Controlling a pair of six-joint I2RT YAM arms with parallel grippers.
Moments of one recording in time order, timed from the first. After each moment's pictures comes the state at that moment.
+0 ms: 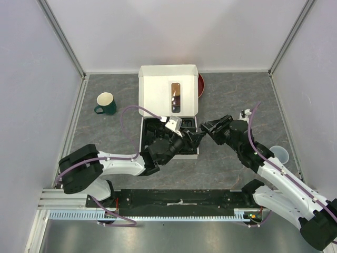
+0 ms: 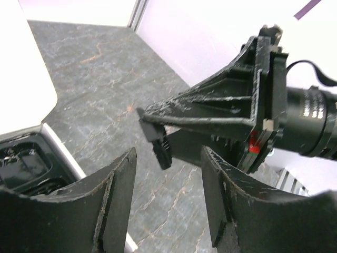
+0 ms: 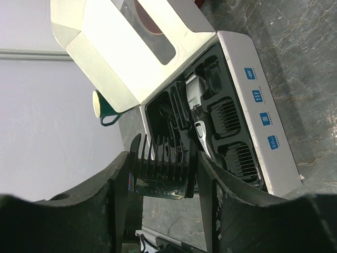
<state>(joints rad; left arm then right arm) -1.14 1.49 0.63 0.96 -0.36 -0.44 0.57 0.84 0.62 -0.21 0.14 1.30</state>
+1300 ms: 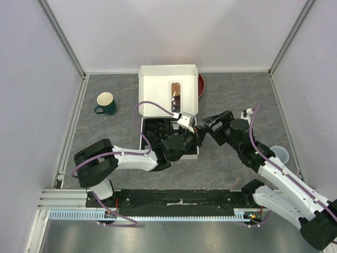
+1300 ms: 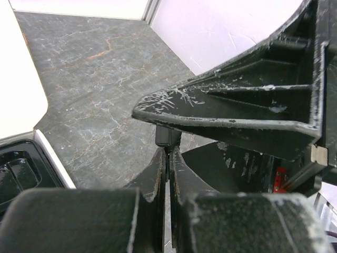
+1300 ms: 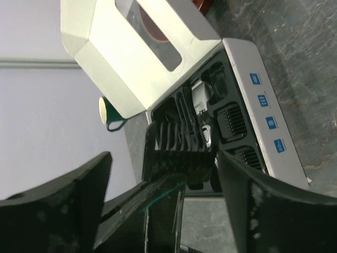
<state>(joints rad) -1.16 1.66 0.81 0.91 -0.44 -0.43 0.56 0.84 0.64 -0.22 0.19 1.34</state>
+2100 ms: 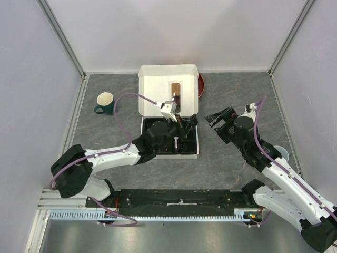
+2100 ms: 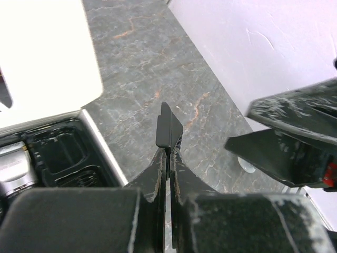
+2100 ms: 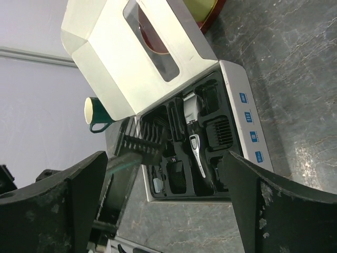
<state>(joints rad) -1.00 1.44 0.77 0.60 -0.27 -0.57 0.57 0.82 0.74 -0.33 0.22 1.16</state>
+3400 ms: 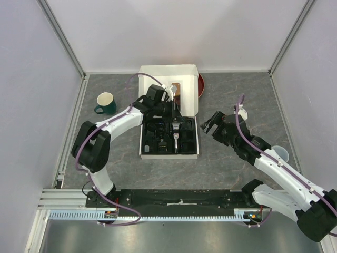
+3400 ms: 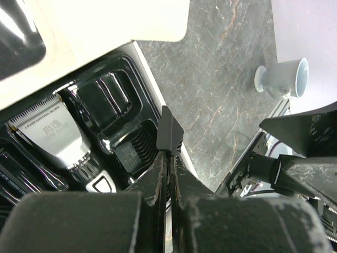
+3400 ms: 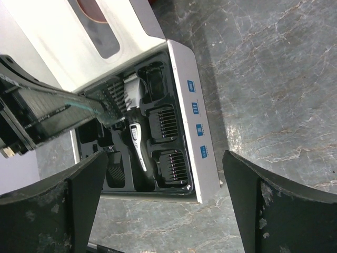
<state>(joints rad) -0.57 1.75 1.24 -0.19 0.53 -0.56 0.57 0.94 0.73 -0.38 0.21 0.97</state>
